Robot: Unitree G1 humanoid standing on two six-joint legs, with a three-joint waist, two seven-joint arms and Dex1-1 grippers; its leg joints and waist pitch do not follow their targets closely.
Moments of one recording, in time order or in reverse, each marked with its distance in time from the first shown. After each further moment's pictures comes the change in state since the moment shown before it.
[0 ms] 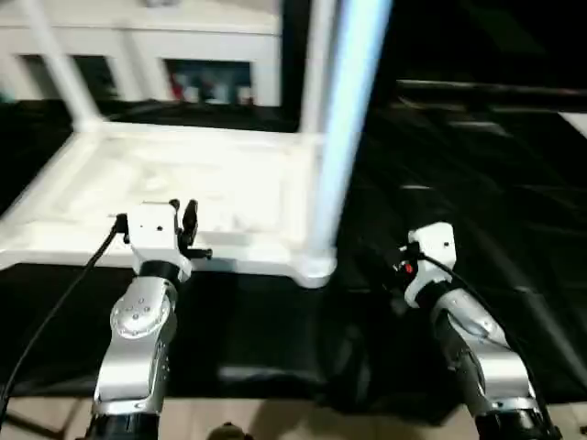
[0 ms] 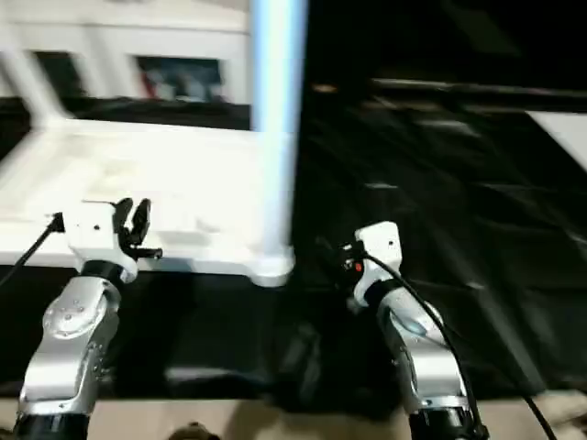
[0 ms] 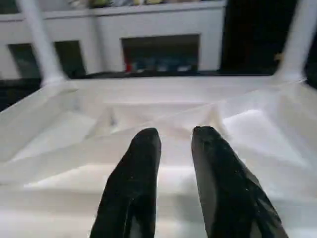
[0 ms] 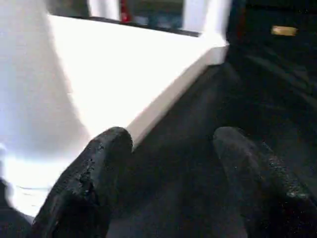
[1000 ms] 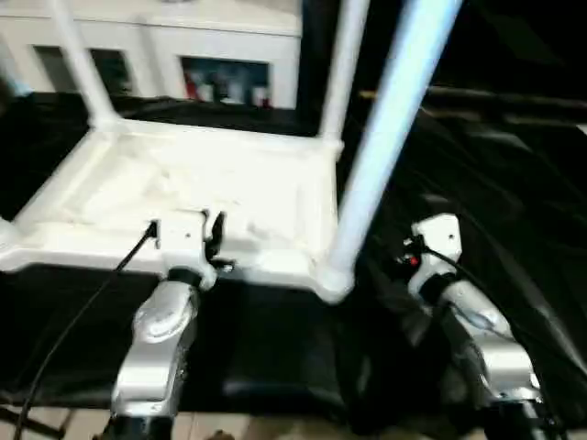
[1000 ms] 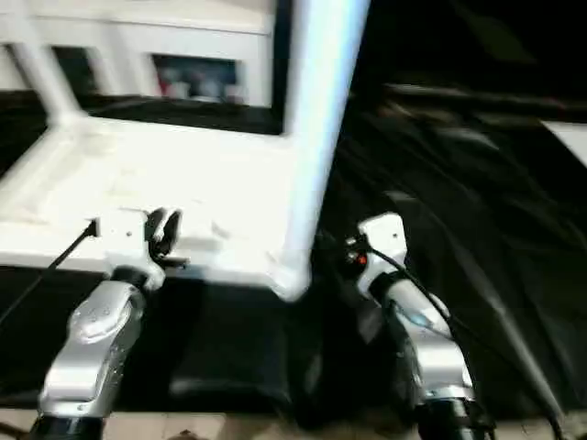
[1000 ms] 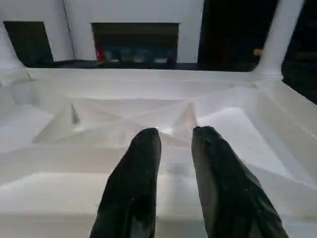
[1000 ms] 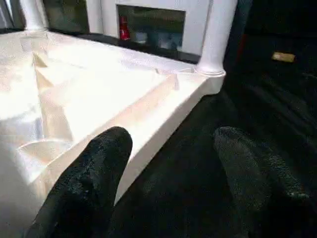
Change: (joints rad) left arm -0.010 -0.039 -0.061 0.047 -0.032 -0.014 -0.037; right arm -0.033 -0.016 -0.023 0.014 0.017 -0.036 -0.004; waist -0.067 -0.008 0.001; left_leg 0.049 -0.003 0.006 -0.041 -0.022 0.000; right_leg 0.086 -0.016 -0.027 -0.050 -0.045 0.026
